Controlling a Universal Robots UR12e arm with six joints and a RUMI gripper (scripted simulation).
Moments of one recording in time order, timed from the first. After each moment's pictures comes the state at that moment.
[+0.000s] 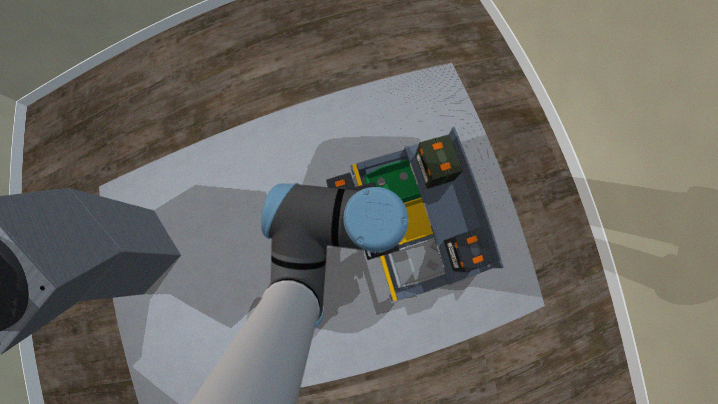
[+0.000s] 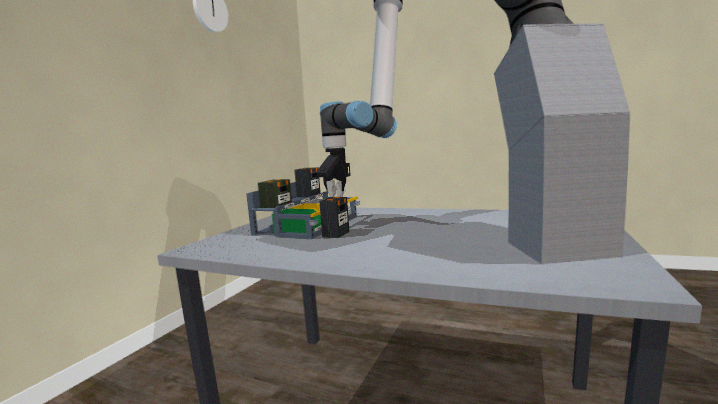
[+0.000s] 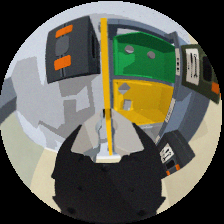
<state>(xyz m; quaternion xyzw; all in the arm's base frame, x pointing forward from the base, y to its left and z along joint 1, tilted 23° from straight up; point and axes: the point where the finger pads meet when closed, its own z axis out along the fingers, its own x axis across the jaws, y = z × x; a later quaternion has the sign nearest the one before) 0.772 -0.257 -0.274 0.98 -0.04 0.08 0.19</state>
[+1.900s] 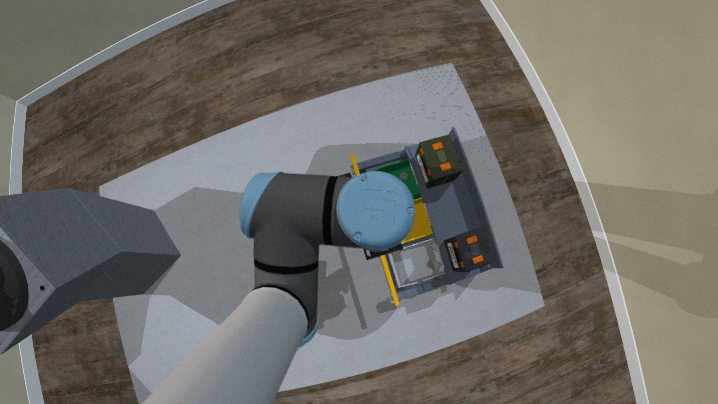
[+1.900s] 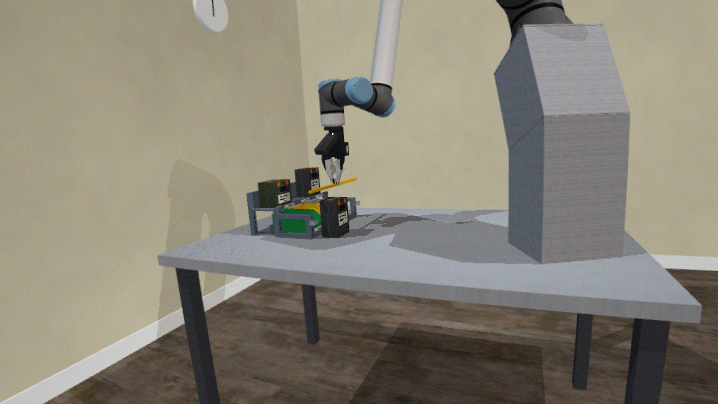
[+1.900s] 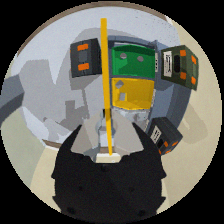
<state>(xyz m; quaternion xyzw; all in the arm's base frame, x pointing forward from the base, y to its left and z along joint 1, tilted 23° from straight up) 0.761 -0.227 -0.200 0.98 -0.04 0.08 0.19</state>
